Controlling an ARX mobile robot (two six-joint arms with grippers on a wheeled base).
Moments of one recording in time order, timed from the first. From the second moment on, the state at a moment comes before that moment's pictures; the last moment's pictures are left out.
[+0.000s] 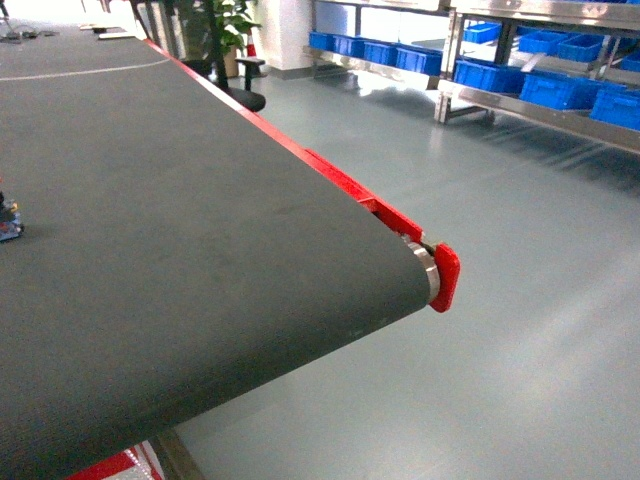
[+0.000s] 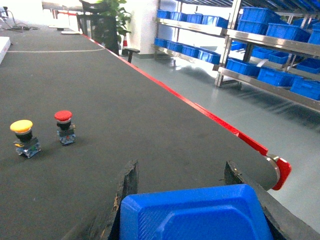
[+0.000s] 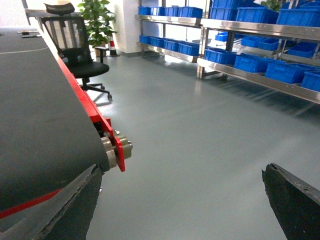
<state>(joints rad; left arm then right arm) -0.46 0.20 0.13 0.08 -0.44 -0.08 0.00 0.00 0.01 -0.01 0.00 0.00</state>
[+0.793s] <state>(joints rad) -0.46 0.20 0.13 0.08 -0.44 -0.08 0.00 0.00 0.01 -0.01 0.00 0.00</state>
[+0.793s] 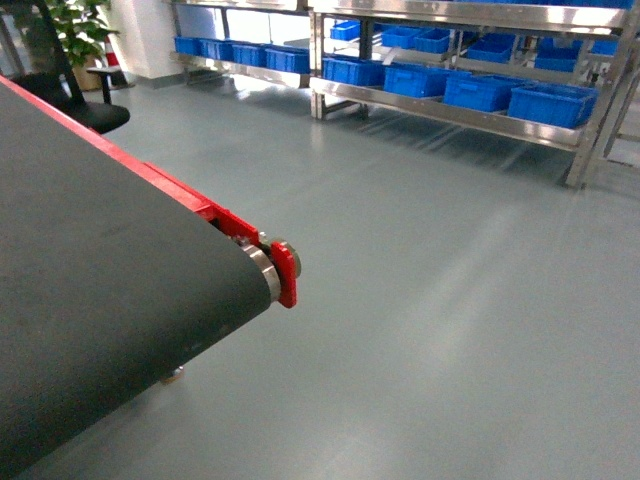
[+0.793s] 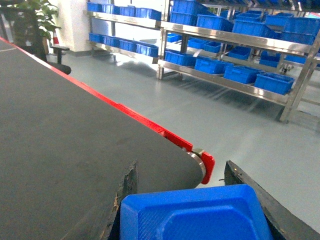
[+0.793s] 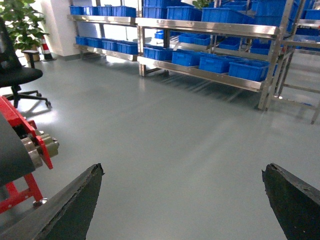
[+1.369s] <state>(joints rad) -0.46 0.20 0.13 0.08 -0.44 -0.08 0.00 0.00 0.01 0.00 0.00 0.00</state>
